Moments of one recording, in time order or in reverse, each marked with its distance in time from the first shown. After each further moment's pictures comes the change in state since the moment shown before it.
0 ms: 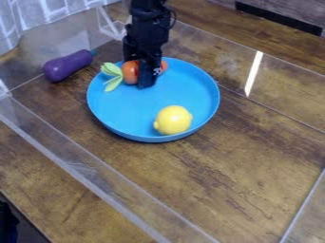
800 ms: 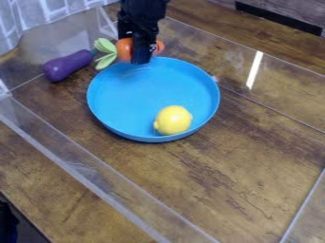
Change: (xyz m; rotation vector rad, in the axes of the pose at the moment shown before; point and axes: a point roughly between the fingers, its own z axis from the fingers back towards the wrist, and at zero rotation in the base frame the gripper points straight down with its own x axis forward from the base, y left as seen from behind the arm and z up) arm -0.008 0.006 0.036 0.036 0.033 0.032
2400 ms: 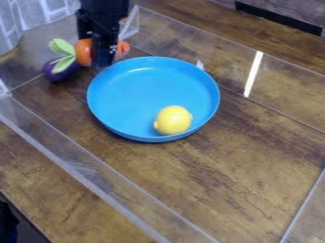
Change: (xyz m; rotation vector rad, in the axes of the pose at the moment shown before) arm -0.067 -0.002 0.018 0.014 0.021 0.054
